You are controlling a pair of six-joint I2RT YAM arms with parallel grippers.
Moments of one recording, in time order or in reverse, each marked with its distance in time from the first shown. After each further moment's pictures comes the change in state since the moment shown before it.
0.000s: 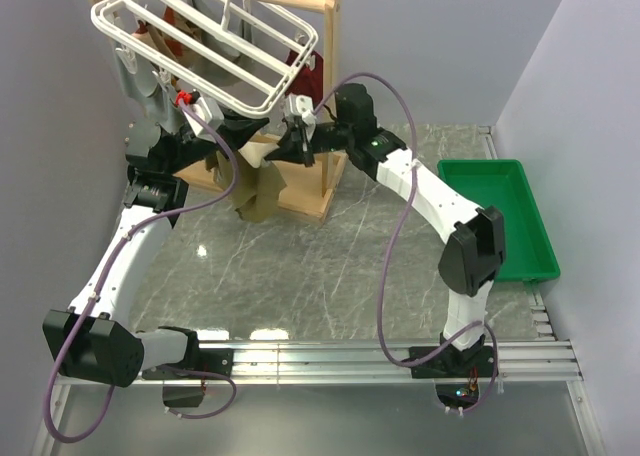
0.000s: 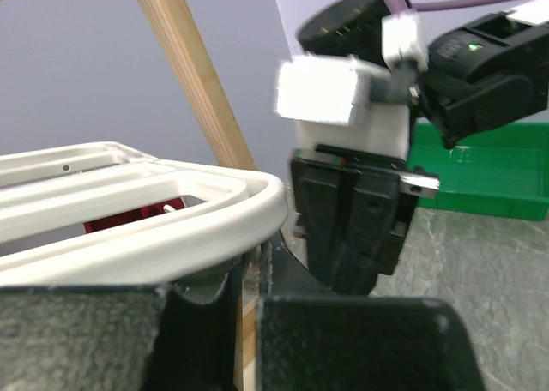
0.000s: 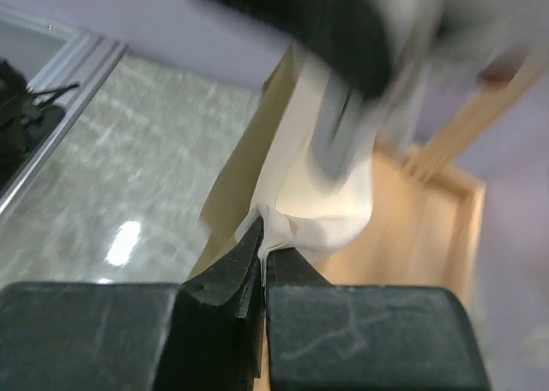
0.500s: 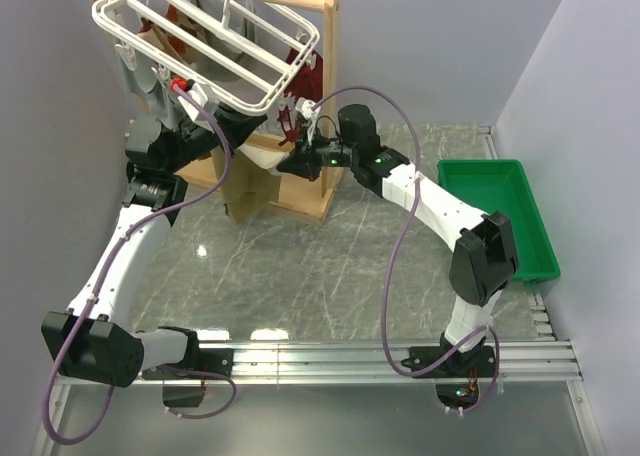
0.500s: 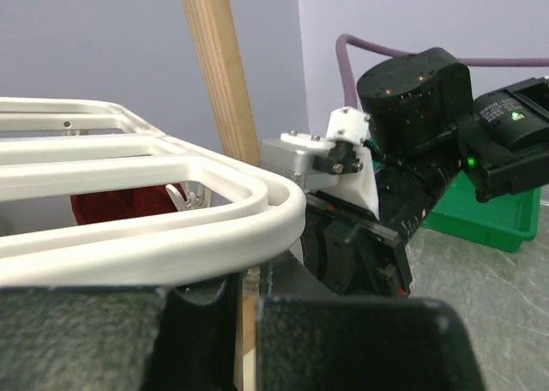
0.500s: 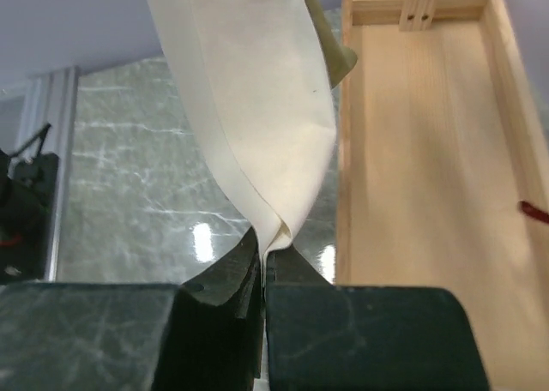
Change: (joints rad) left arm -0.001 0.001 0.023 -0.067 -0.096 -0.122; right arm -0.002 -0.129 -0.292 0.044 0.329 0.347
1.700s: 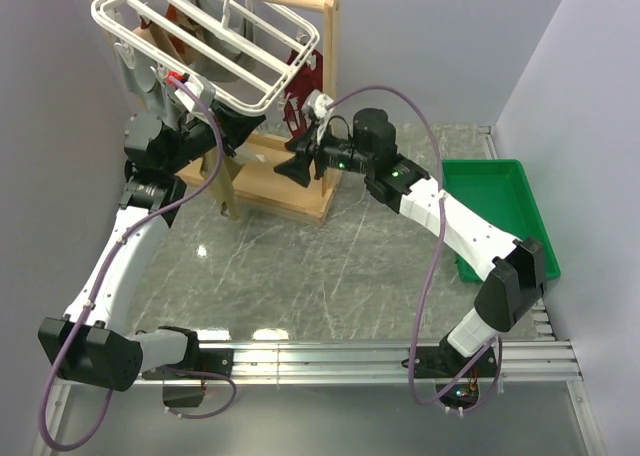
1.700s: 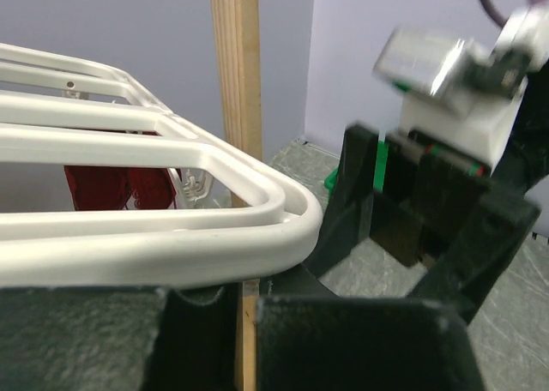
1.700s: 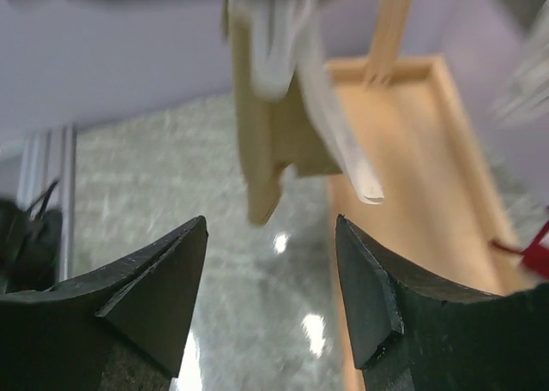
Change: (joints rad) left arm -0.012 -0.018 0.034 -0.121 -0.093 -0.095; right arm 0.059 -0.198 -0.111 0.060 0.158 0.074
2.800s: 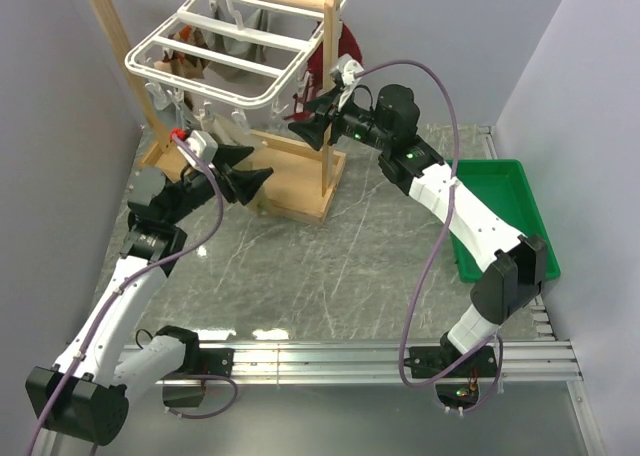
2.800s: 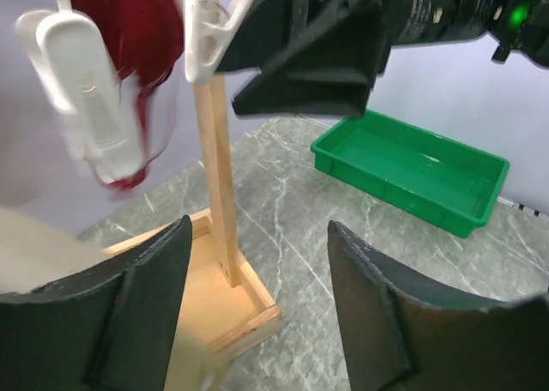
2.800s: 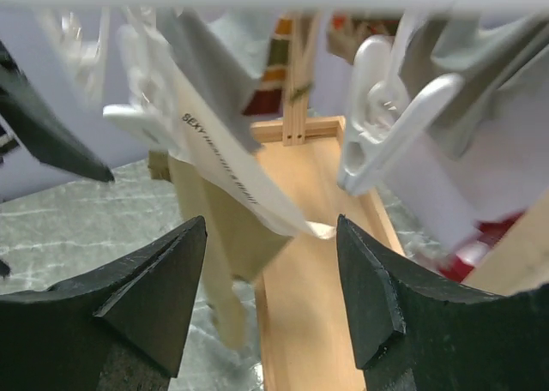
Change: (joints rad) left arm -0.034 -0.268 -0.334 0.026 -0.068 0.012; right arm -0.102 0.045 0.131 0.106 0.056 0.023
